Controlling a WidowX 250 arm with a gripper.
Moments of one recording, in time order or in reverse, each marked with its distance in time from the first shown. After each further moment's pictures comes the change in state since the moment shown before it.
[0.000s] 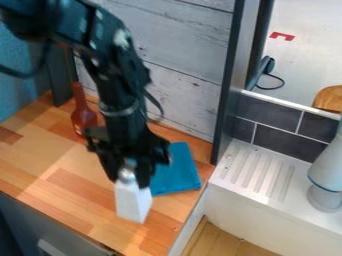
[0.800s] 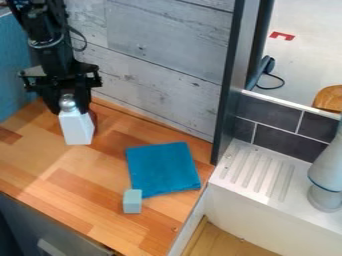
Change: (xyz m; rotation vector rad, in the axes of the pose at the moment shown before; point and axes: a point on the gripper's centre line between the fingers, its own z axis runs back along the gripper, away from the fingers) arm 0.080 0.119 0.019 0.029 -0.090 0.316
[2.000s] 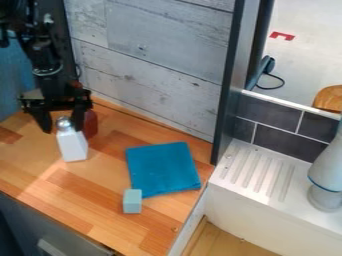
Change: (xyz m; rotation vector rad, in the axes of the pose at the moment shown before) arm 0.018 0.036 -0.055 0.094 0.050 0.094
